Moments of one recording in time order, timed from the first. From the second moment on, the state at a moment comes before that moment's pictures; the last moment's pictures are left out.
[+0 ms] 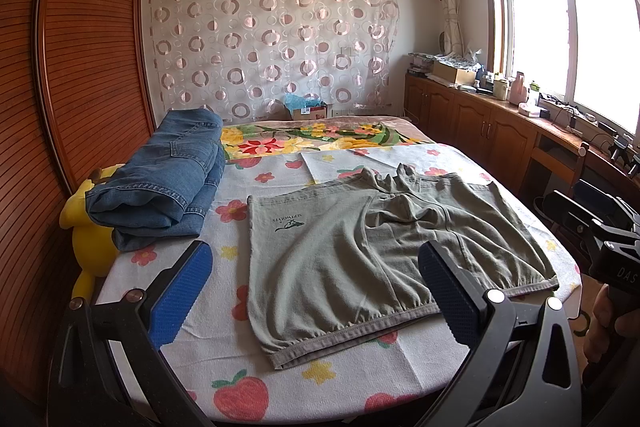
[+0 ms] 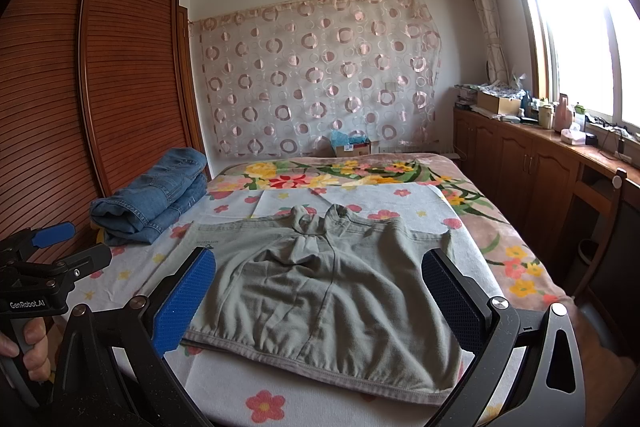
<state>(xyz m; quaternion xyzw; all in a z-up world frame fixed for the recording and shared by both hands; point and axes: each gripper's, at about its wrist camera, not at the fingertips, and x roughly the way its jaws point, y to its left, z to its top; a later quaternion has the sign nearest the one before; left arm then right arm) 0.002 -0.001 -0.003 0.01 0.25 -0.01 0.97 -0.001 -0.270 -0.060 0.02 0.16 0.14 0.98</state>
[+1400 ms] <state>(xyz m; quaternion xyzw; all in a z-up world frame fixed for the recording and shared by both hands) 0.113 -0.003 -0.043 0.03 0.33 -0.12 0.94 0.096 -0.301 -0.062 -0.04 0.25 0.10 0.96</state>
